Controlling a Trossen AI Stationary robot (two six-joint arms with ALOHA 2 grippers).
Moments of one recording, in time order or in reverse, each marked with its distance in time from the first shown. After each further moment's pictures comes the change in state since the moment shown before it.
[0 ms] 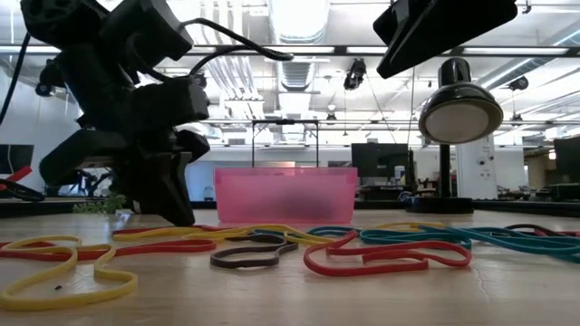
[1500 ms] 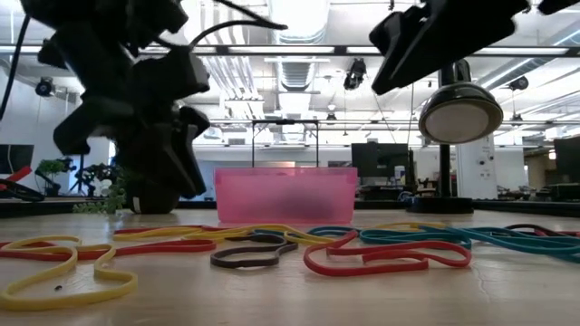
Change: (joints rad) left arm 0.001 -0.091 0.005 -0.025 -0.047 -0.005; right arm -0.021 0.013 -0.008 -0.005 -0.010 -0.026
